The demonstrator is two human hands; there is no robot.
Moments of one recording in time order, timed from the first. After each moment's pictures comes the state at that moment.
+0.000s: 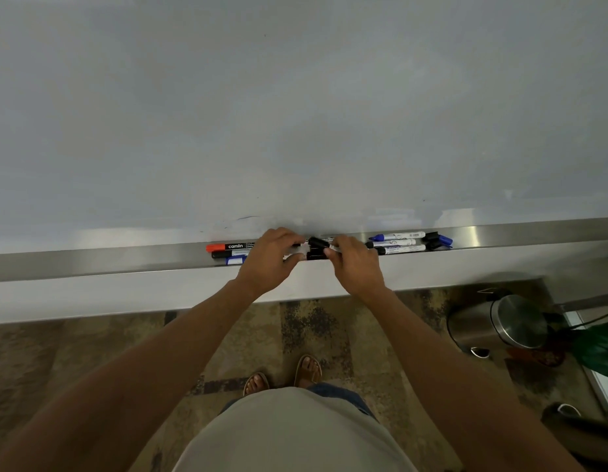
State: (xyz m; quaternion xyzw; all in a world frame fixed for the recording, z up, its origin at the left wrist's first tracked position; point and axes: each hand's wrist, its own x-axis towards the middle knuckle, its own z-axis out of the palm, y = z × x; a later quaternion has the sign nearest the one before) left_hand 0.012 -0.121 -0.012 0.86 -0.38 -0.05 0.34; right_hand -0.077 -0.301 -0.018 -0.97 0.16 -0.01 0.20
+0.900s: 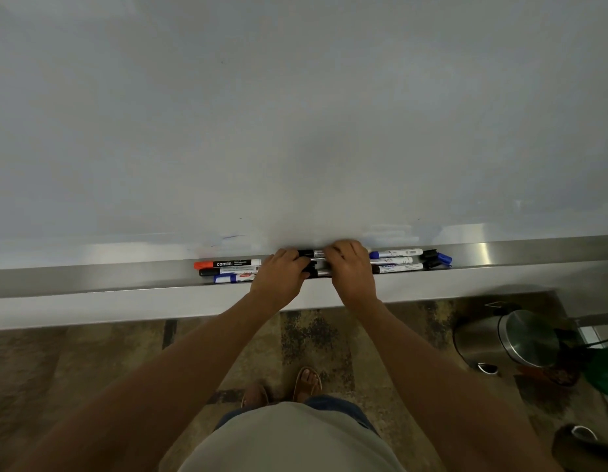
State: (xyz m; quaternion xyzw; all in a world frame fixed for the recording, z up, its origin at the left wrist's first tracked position) left_hand 0.009 -0.172 -0.027 0.91 -0.37 -0.11 0.12; right_hand -0.057 -0.327 -0.036 -0.97 0.06 -0.16 0.15
